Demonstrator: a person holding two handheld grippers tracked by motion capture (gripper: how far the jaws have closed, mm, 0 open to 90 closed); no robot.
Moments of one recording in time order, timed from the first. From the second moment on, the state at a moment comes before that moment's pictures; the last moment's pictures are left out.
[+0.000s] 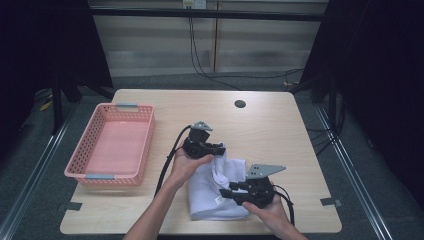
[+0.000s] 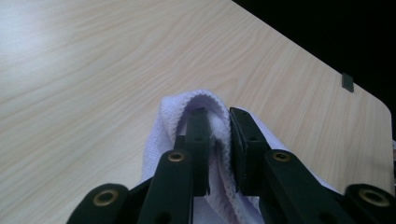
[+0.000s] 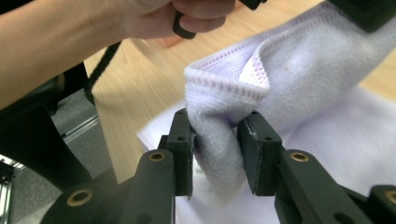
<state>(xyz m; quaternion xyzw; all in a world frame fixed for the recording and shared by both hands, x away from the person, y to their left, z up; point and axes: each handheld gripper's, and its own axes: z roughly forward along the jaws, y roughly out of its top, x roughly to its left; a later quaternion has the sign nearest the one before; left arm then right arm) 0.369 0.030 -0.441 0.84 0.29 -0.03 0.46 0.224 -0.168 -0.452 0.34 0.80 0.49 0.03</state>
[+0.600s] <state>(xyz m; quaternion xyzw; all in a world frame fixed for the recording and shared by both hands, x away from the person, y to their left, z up) 0.360 0.016 -0.446 0.83 0.29 -0.04 0.47 0.211 -0.220 -0.466 0.40 0.79 0.46 0.05</state>
